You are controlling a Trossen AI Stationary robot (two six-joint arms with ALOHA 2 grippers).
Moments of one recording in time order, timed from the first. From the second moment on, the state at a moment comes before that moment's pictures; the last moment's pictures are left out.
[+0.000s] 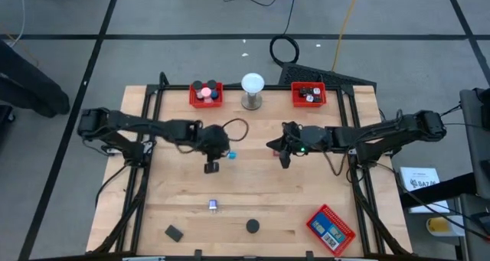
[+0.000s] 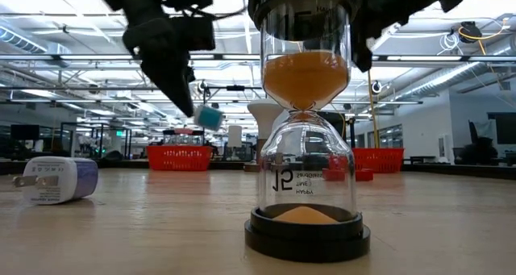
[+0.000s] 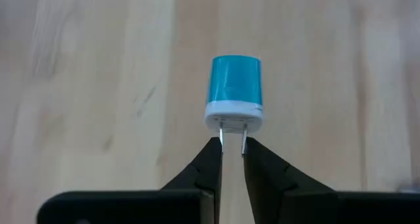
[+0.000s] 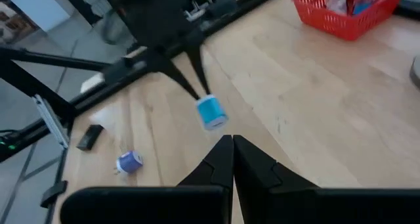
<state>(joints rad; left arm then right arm) 0.03 1.47 0.96 -0.52 0.03 -0.02 0.07 1.22 0.73 0.09 0.18 0.56</state>
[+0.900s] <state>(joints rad) 0.12 2.22 1.86 -1.49 -0.02 0.00 0.07 0.96 0.73 -0.24 0.21 0.45</state>
